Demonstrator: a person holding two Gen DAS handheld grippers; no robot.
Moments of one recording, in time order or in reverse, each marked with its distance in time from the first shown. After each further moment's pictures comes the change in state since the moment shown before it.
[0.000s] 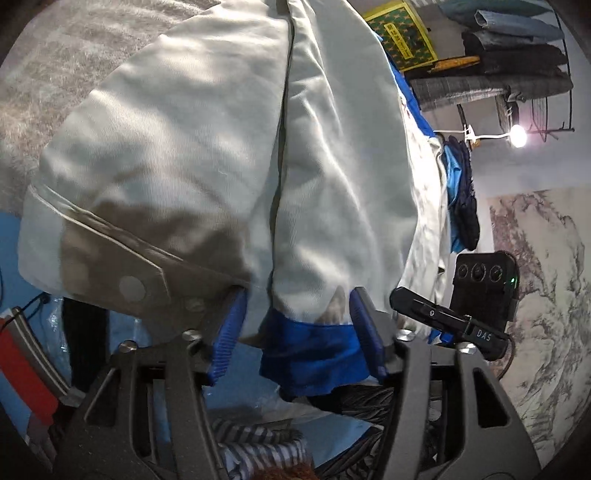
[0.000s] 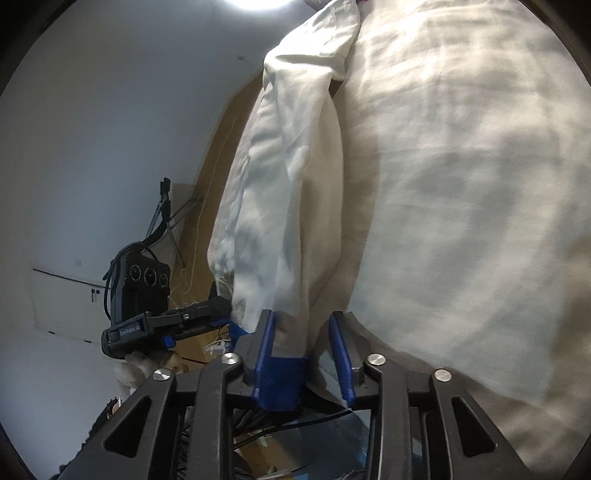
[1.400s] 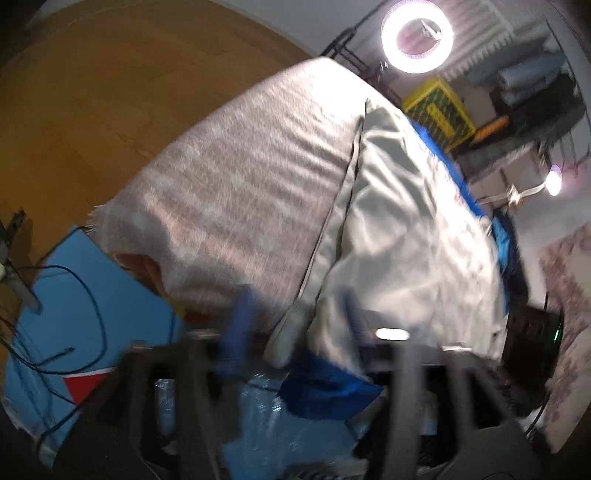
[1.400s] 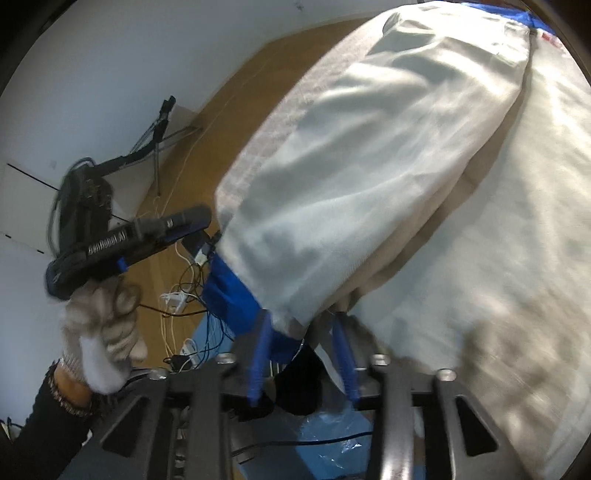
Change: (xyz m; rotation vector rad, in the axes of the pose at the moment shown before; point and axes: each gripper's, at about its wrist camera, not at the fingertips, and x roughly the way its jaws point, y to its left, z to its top) left arm -0.112 0.075 0.013 -0.025 -0.365 0.200; right arm 0.086 0.101 0.004 -0.323 0.142 -0.189
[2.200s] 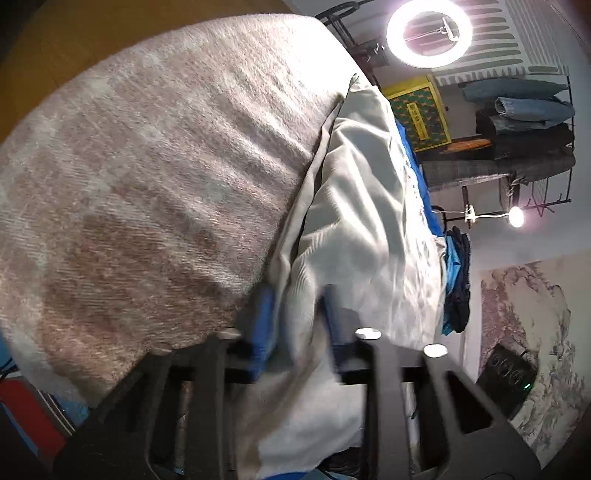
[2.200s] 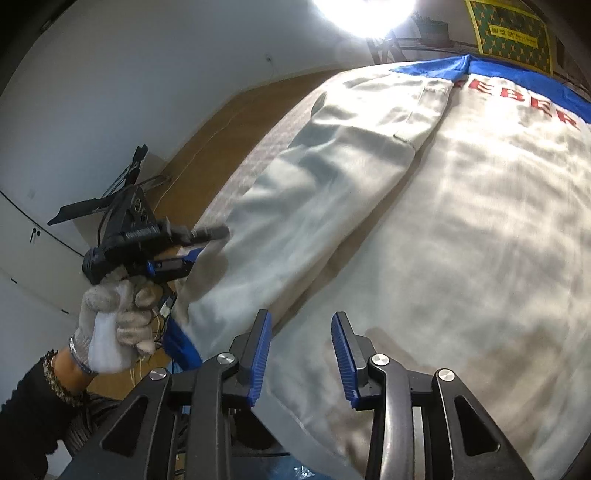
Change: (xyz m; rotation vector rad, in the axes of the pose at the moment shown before) left arm 0.099 -0.020 0.052 -0.146 0.168 -0.235; right arm -0.074 -0.027 0.018 0.035 -0.209 -0.155
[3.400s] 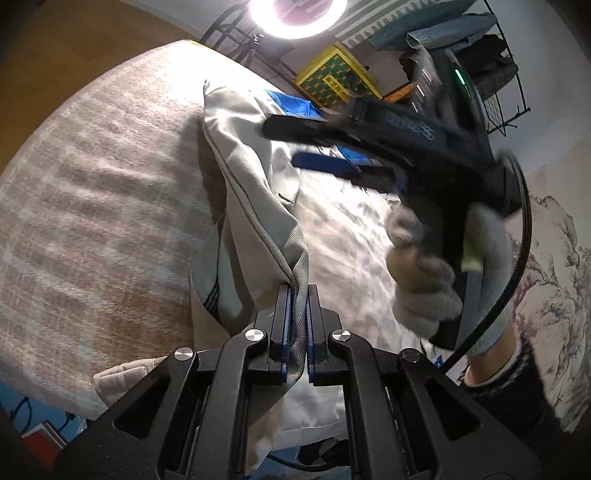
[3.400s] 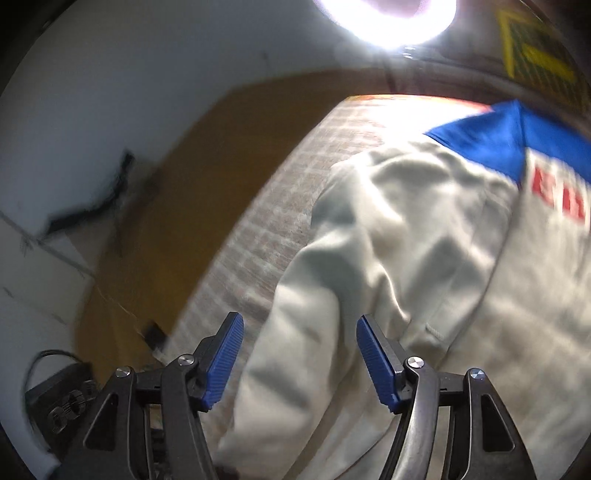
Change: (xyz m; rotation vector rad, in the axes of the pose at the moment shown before) left arm 0.007 -0.127 -0.043 0.348 -0.036 -0.045; right arm 0.062 0.024 0.183 -0.044 0.074 -0.060
